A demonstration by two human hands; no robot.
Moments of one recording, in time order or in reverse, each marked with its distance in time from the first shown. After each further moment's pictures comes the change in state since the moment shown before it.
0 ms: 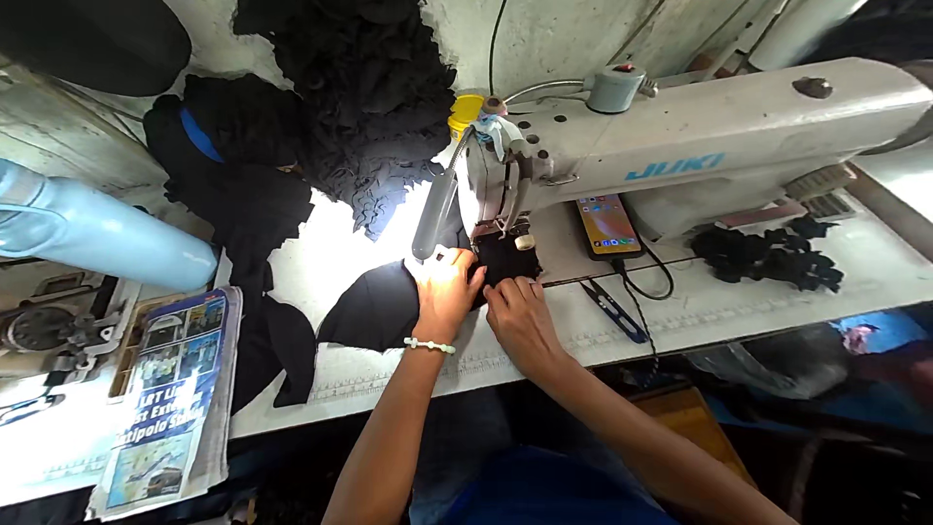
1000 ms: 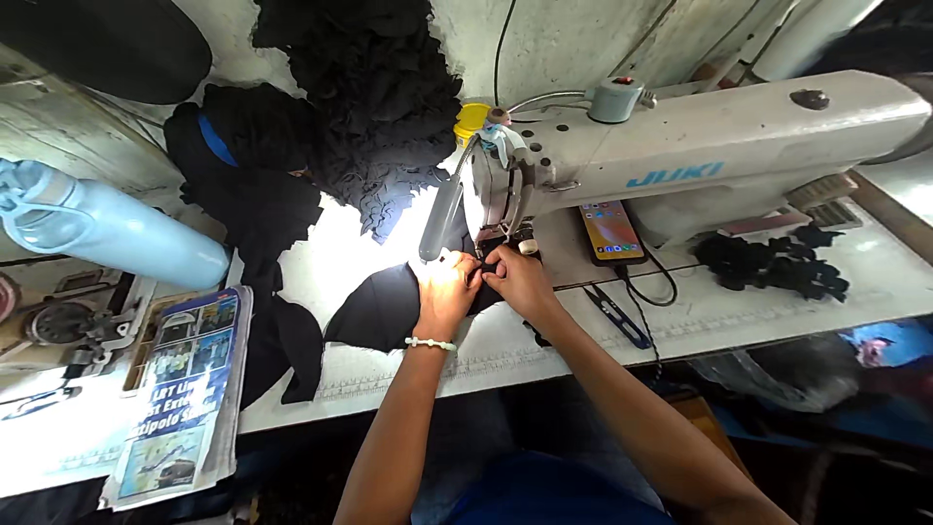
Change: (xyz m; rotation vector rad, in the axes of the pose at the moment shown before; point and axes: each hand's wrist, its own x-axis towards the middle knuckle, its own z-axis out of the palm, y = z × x) left_hand 0.000 -0.011 0.004 -0.042 0.073 0.080; right_hand 0.076 0.022 -0.016 0.420 -0.582 0.583
